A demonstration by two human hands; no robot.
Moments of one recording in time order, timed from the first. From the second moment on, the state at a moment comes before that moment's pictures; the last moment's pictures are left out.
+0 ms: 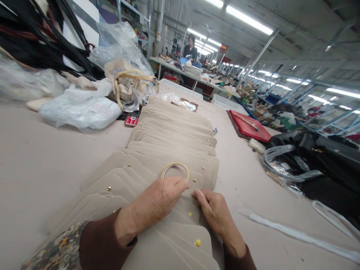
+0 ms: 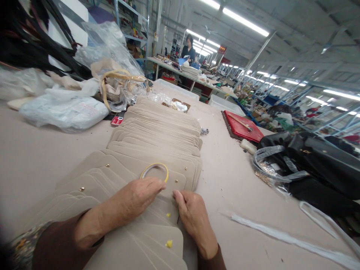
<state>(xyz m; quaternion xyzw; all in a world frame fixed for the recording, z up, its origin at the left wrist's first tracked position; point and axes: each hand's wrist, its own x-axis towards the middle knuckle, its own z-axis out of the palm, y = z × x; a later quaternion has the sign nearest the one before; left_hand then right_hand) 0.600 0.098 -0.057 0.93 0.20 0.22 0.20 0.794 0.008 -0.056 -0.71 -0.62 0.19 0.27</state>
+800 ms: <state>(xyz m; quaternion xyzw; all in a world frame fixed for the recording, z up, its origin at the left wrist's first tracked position) 0.604 0.092 -0.058 0.92 0.20 0.25 0.21 0.764 0.012 -0.059 -0.61 -0.67 0.01 0.42</state>
